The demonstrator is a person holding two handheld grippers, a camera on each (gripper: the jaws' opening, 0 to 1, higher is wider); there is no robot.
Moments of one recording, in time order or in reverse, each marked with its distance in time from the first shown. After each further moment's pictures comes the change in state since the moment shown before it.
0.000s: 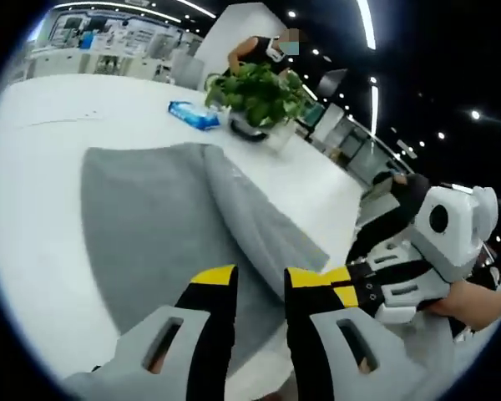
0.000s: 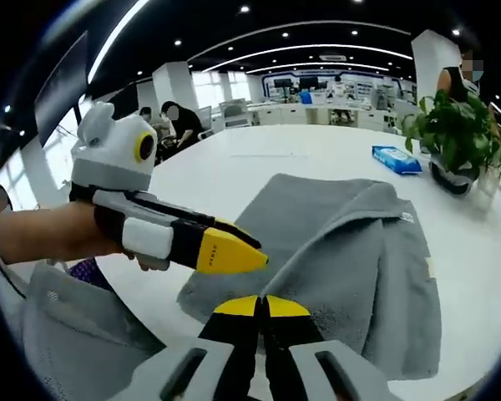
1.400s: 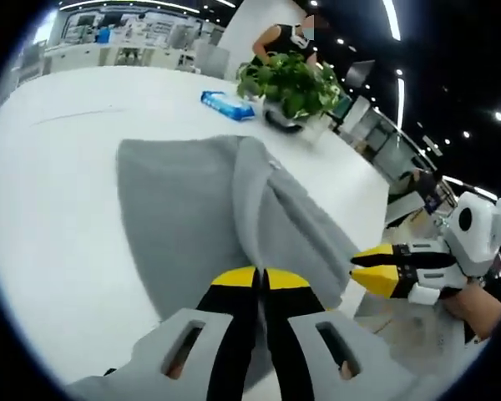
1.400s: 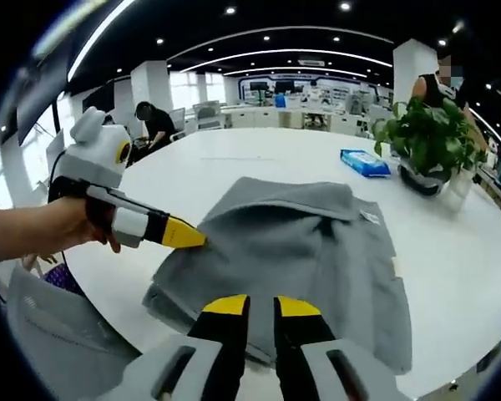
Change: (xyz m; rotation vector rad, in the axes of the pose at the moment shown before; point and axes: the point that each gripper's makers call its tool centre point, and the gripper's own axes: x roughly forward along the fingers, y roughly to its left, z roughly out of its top) left arm -0.027 0.063 0.005 -0.079 -0.005 0.164; right arm -0.006 -0.040 0.000 0.029 -0.002 -0.174
